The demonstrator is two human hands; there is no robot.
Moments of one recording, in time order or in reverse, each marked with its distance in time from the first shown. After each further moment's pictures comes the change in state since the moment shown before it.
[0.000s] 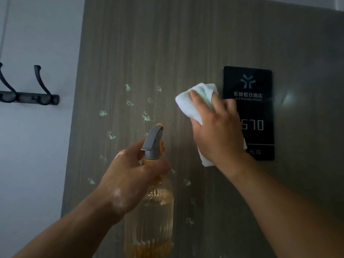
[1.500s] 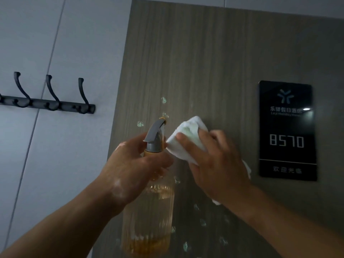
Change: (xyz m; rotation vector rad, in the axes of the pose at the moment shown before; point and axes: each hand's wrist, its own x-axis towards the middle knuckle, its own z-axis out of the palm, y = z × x) left_hand 0.002 0.012 -0.065 0.041 0.113 0.054; right_hand -0.032 -0.066 0.012 0.120 -0.068 -0.333
